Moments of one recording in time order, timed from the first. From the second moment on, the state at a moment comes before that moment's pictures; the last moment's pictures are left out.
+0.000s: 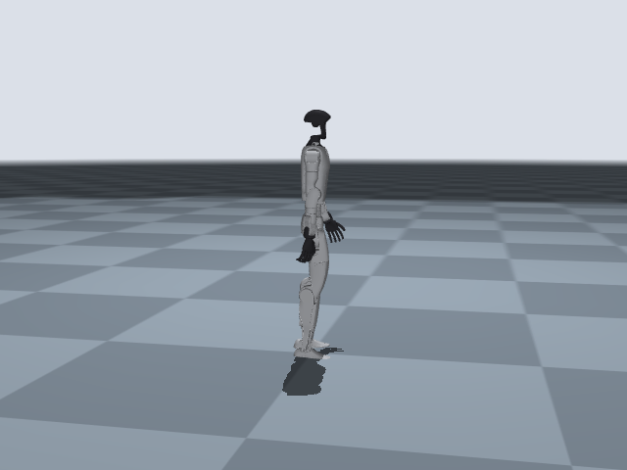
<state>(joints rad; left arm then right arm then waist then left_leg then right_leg) 0.09 0.12 0.41 1.17 0.33 -0.18 0.20 -0.02 -0.13 -0.05 1.62 -0.91 0.00 0.04 -0.14 0.03 -0.04 -0.03 -0.01 0.22 0.03 -0.07 -0.01 -0.01 -0.03 -0.33 -0.01 -0.08 0.01</state>
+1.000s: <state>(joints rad) 0.03 0.11 0.34 1.54 0.49 0.14 -0.20 -0.01 -0.12 -0.04 1.61 -0.88 -0.02 -0.04 -0.12 0.03 -0.05 -0.04 0.00 0.21 0.03 -0.07 -0.02 0.00 -0.05 -0.33 0.00 -0.08 0.02</state>
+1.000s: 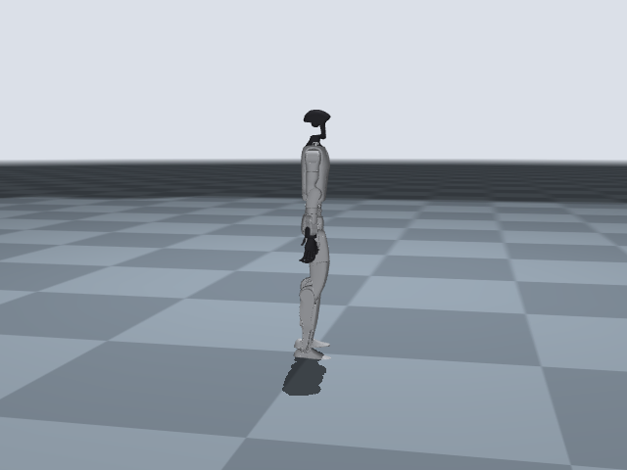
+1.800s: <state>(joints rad) 0.04 0.10 0.30 1.53 0.50 0.08 -0.01 -0.01 -0.12 -0.04 1.60 -0.88 -0.04 -0.14 -0.12 0.03 -0.07 -0.04 0.00 0.21 0.03 -0.07 -0.01 -0.01 -0.05 -0.33 0.00 -0.08 0.02</state>
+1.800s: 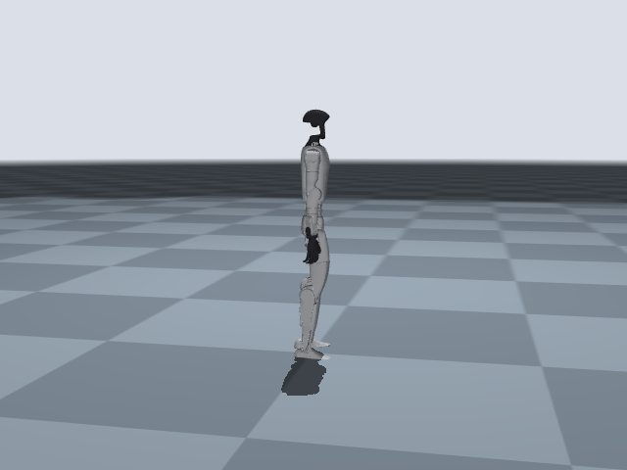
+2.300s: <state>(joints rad) 0.04 0.10 0.32 1.54 0.45 0.08 -0.02 -0.01 -0.12 -0.04 1.60 -0.88 -0.05 -0.12 -0.13 0.03 -0.06 -0.04 0.00 0.21 0.03 -0.07 -0.01 -0.01 -0.05 -0.33 0.00 -0.08 0.02</state>
